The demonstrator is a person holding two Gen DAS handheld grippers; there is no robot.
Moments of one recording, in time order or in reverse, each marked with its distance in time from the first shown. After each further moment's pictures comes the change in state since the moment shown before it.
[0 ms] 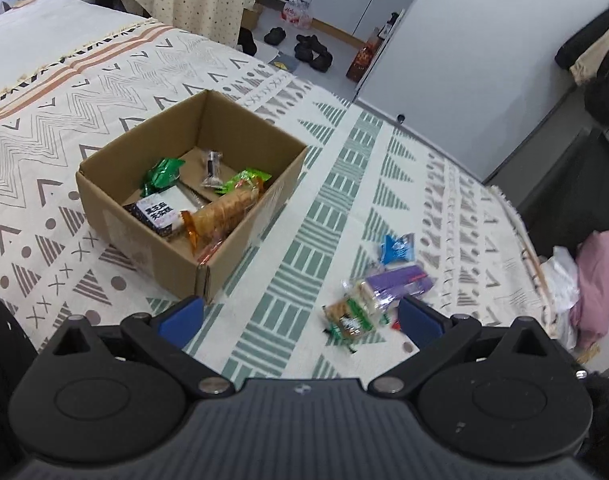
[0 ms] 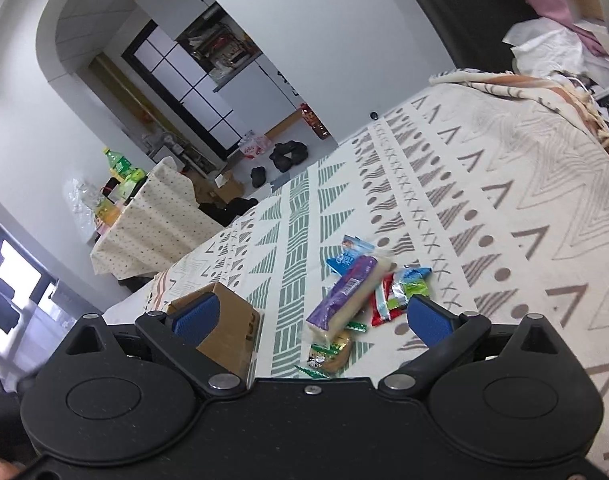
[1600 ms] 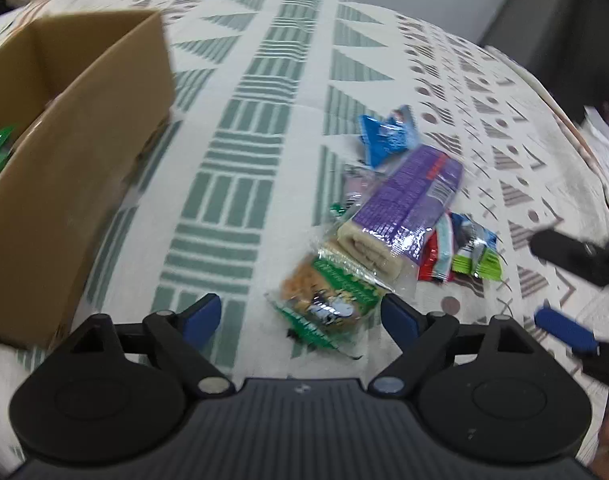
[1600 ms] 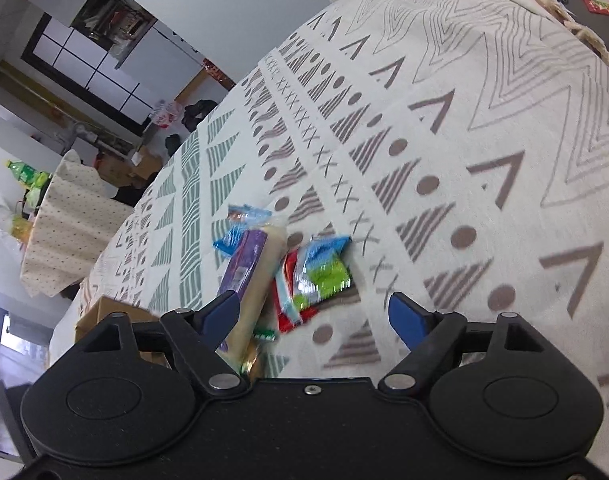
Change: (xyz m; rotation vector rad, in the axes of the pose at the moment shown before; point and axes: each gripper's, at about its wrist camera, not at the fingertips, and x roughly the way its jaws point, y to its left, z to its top) left arm 0.168 -0.064 -0.025 0.316 0.225 0.010; right arm 0.111 -0.069 0.012 0.191 0.165 -0.197
